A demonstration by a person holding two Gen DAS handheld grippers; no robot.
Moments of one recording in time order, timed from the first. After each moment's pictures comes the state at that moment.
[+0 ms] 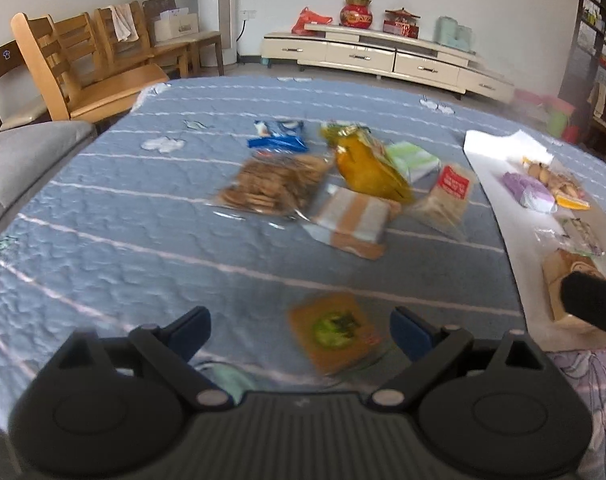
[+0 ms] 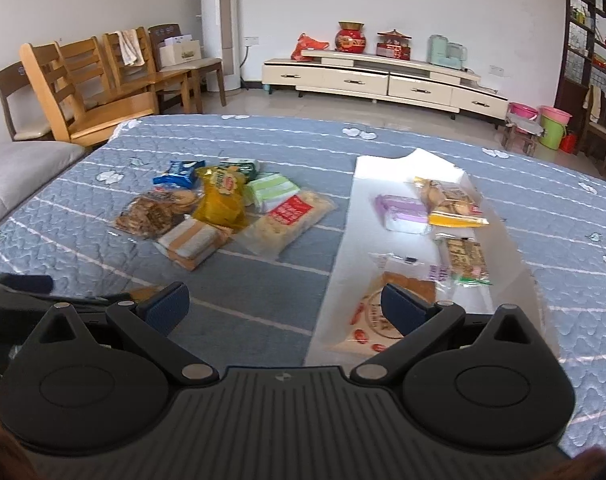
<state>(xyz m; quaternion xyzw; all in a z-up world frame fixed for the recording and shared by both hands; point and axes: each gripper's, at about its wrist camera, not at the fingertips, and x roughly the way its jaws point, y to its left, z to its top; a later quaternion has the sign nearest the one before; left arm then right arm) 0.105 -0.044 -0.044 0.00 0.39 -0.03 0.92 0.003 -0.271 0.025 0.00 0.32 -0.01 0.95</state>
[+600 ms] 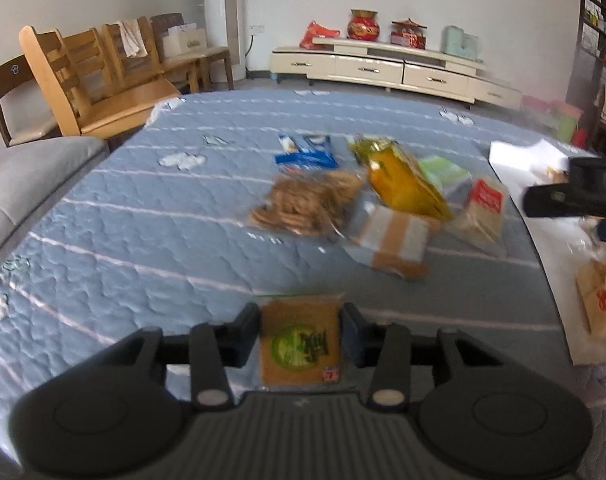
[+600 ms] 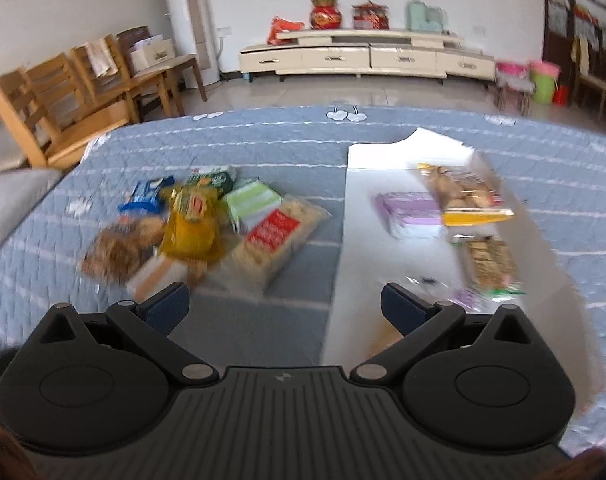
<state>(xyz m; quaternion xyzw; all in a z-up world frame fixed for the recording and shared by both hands) 0.115 -0.015 -0.043 0.01 0.36 -0.02 0.93 0.092 -0.282 0.011 0.08 0.35 -0.04 0.93</state>
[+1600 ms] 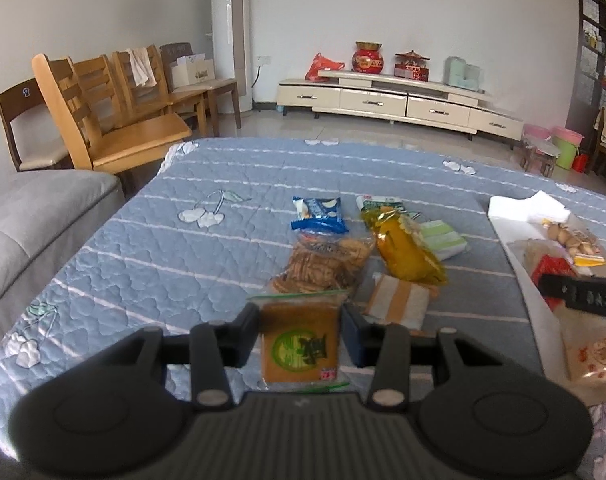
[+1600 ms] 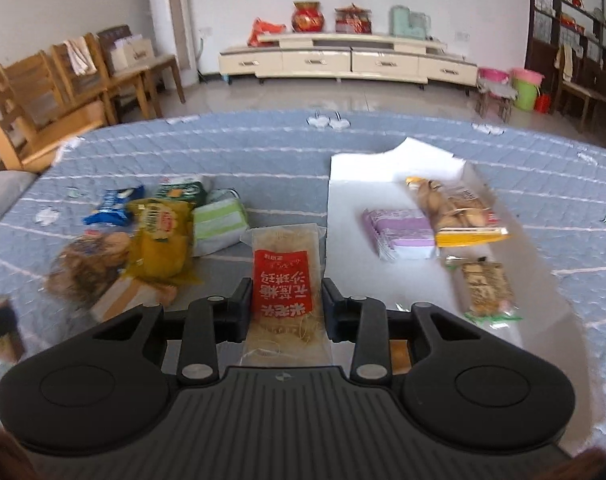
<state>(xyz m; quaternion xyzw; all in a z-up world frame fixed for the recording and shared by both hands) 0.113 -0.008 0.001 0.01 0.32 -0.01 0.95 0.084 -0.286 0.006 0.05 0.33 -0.06 0.94</state>
